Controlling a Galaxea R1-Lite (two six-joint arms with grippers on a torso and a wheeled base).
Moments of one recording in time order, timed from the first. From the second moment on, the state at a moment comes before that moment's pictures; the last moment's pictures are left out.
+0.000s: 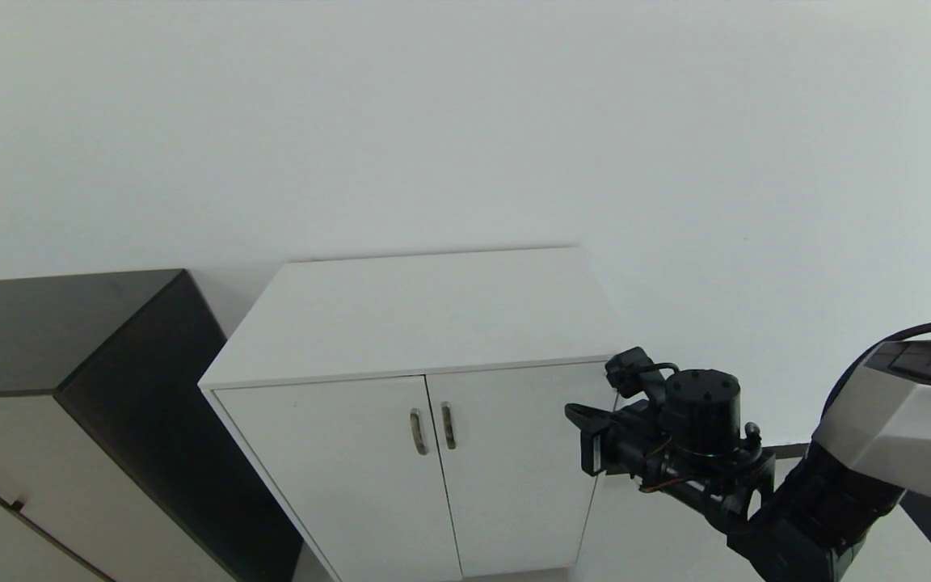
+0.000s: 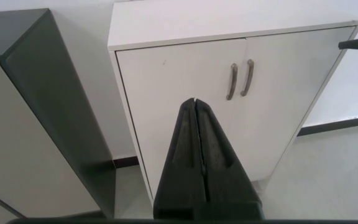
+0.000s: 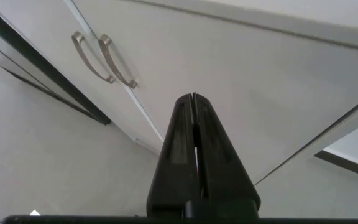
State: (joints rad) left arm 0.00 0.00 0.00 0.00 -0.06 0.03; right arm 0.62 2.14 -0.67 -1.25 0.01 0.11
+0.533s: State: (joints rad) left arm 0.00 0.00 0.00 0.00 -0.06 0.03; right arm 0.59 2.16 -0.58 -1.36 -0.04 0.08
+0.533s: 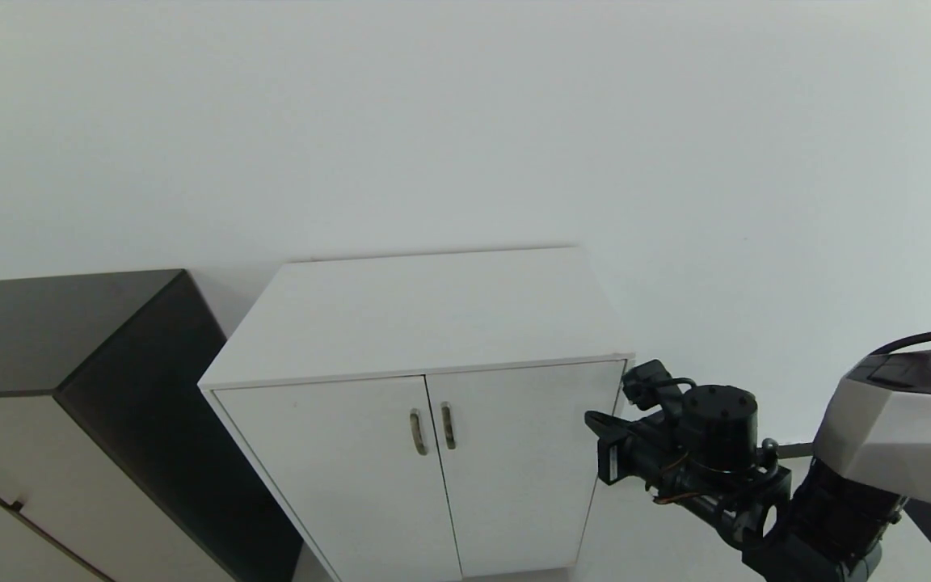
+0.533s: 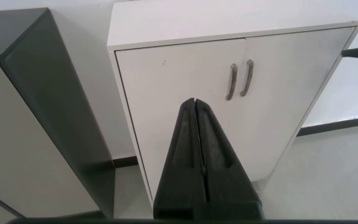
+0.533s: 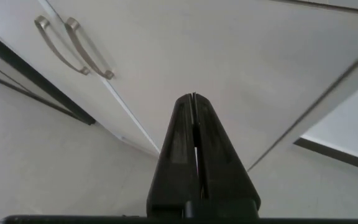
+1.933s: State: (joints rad) left arm 0.00 0.00 0.00 0.00 -0.06 0.03; right arm 0.25 0.52 -0.03 -0.10 -0.09 0.01
